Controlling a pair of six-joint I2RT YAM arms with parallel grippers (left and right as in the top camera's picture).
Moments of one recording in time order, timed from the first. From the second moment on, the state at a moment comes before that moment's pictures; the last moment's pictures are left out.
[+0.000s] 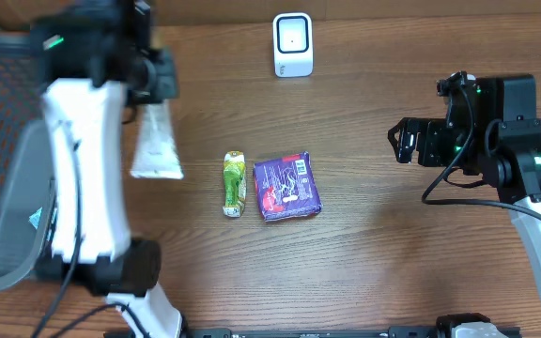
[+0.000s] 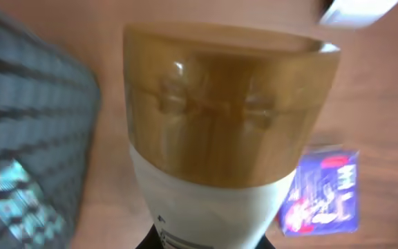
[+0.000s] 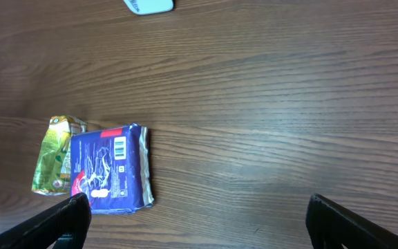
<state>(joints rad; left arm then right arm) -0.07 1.91 2.36 -1.68 -0.06 -0.21 0.09 1.29 1.33 -0.99 -0.26 0.15</state>
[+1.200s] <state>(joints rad) -0.19 1.97 1.65 -1.12 0.08 -0.32 0.09 1.29 1.33 -0.99 -0.26 0.15</state>
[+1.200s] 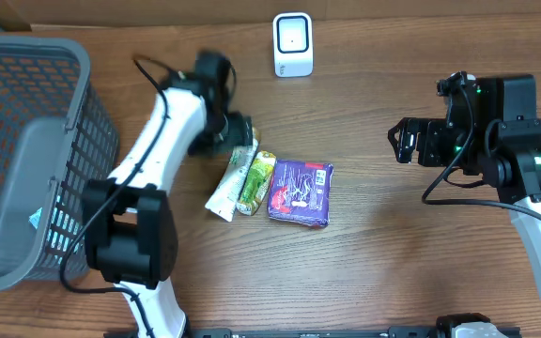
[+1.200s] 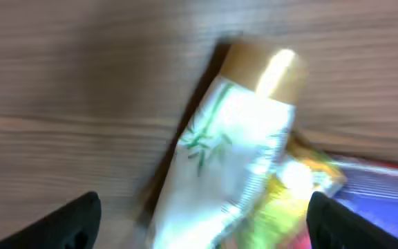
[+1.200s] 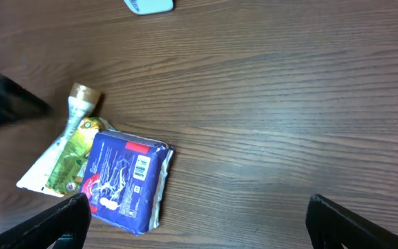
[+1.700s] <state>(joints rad) 0.20 1.84 2.56 -1.68 -0.06 -0.29 0.09 1.29 1.33 -0.99 -0.26 0.15</state>
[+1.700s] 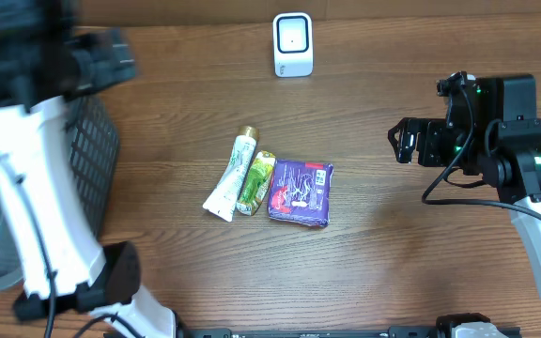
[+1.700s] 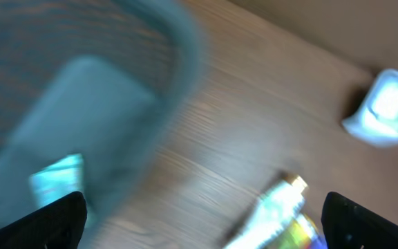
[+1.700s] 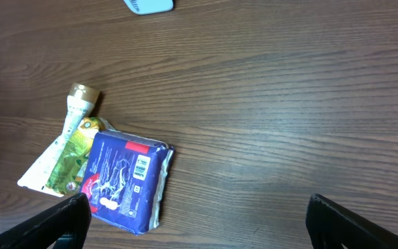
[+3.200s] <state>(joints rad) 0.80 1.83 1.26 -0.89 -0.05 -0.23 0.09 1.29 1.33 -0.99 -0.26 0.15</state>
